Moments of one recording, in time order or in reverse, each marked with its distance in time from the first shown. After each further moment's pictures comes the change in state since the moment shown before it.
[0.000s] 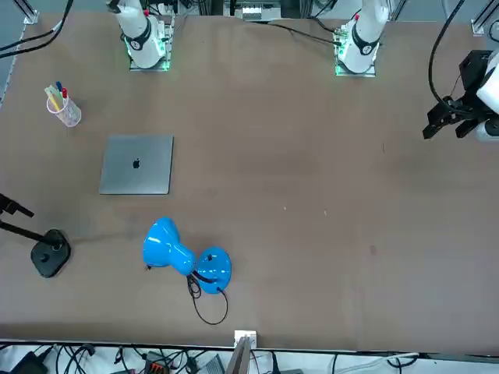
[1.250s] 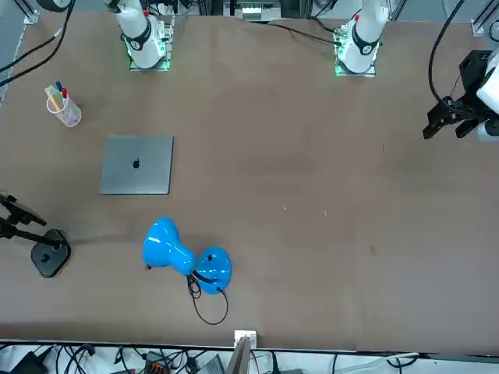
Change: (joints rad) arm 0.001 0.098 0.000 0.004 0.000 0.048 0.102
